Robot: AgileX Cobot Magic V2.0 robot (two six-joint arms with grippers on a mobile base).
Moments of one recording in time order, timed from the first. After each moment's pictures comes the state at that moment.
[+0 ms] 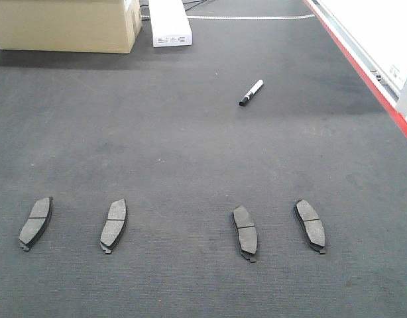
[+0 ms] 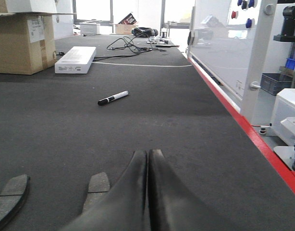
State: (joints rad) left arm -0.04 -0.01 0.02 0.05 0.12 -0.12; right arm 0.02 -0.01 0.01 0.00 0.12 -0.03
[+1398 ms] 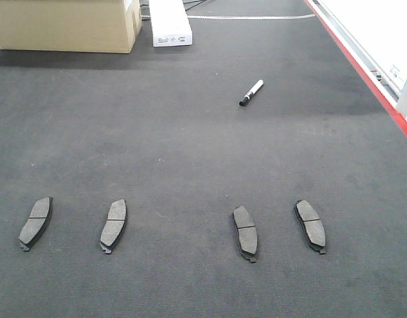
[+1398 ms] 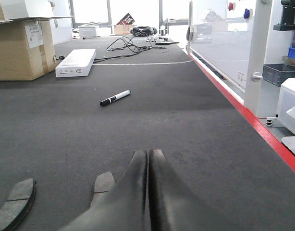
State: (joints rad) left arm -0.04 -0.01 0.02 0.05 0.12 -0.12; right arm 0.02 -0.01 0.03 -0.07 0.10 0.10
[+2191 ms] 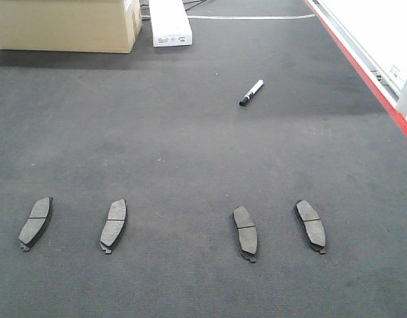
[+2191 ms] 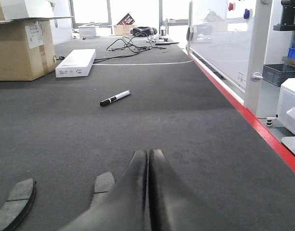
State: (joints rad) left arm -0.04 -0.01 0.02 0.05 0.12 -0.12; right arm 0.02 -0.01 0.03 -0.07 0.10 0.10
